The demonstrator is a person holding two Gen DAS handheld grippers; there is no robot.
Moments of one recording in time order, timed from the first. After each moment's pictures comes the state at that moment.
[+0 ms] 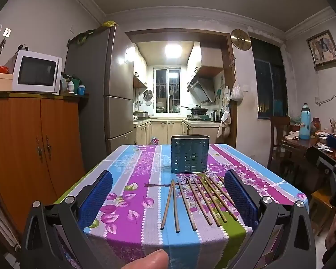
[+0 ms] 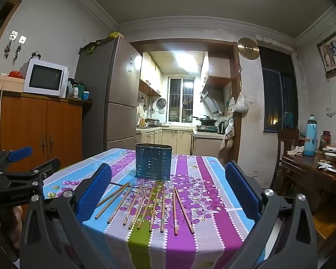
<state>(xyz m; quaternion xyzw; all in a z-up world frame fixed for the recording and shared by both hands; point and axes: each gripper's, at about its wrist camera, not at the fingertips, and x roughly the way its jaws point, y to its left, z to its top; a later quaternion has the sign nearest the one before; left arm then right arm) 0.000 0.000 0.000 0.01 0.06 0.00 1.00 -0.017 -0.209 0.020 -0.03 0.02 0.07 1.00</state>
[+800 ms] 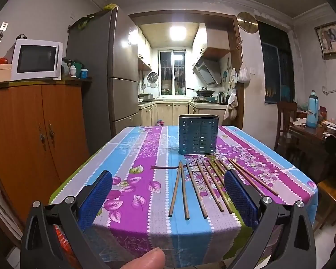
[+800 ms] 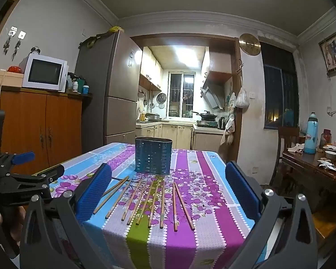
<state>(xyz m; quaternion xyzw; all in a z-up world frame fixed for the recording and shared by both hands) 0.028 0.009 -0.018 0.02 0.12 0.02 0.99 -0.008 -0.207 0.011 -0.03 0.03 0.07 1.00</state>
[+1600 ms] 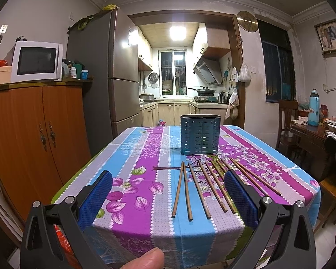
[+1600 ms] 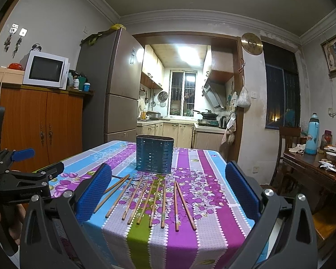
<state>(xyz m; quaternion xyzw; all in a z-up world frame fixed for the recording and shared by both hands) 0.033 0.010 -0.017 0.02 0.12 0.02 0.99 -0.007 -0.203 0.012 -0.04 0.04 0.07 1.00</state>
